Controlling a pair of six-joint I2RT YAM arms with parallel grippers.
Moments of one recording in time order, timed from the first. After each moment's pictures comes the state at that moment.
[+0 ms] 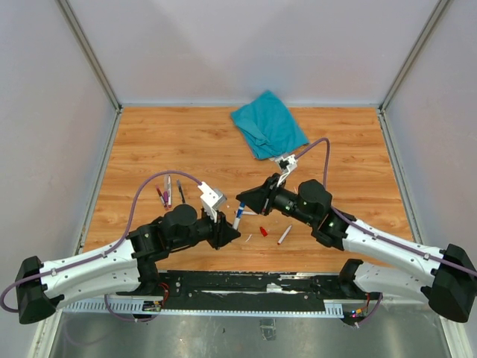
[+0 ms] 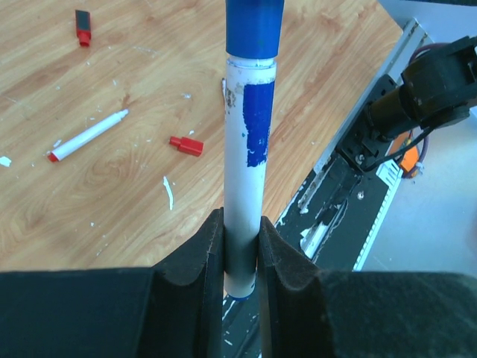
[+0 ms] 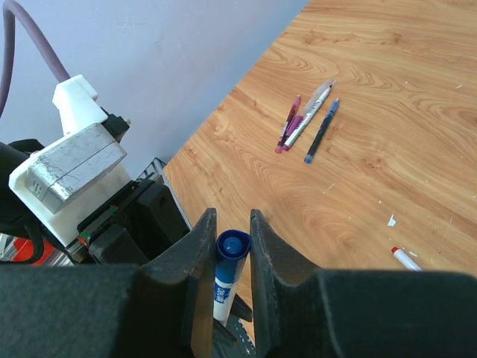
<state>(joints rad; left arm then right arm) -1.07 0.74 0.48 -0.07 -0.01 -0.47 0.94 1.01 0.62 0.33 -0.13 0.62</state>
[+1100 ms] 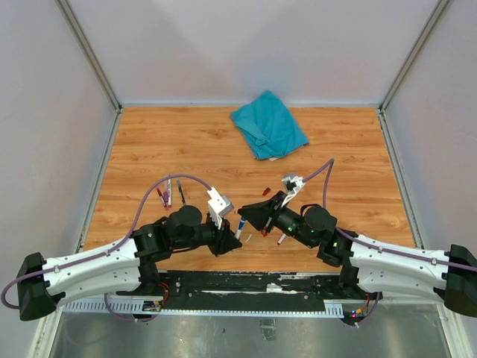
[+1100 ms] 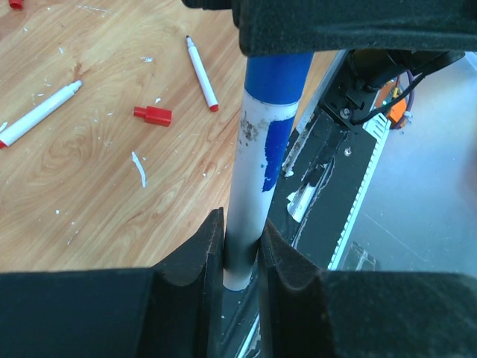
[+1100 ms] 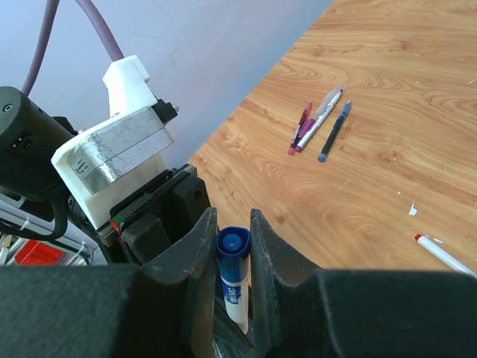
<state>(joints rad) -1.08 0.77 0.49 -0.12 0.10 -0.44 1.16 0.91 0.45 0.46 0.14 0.63</state>
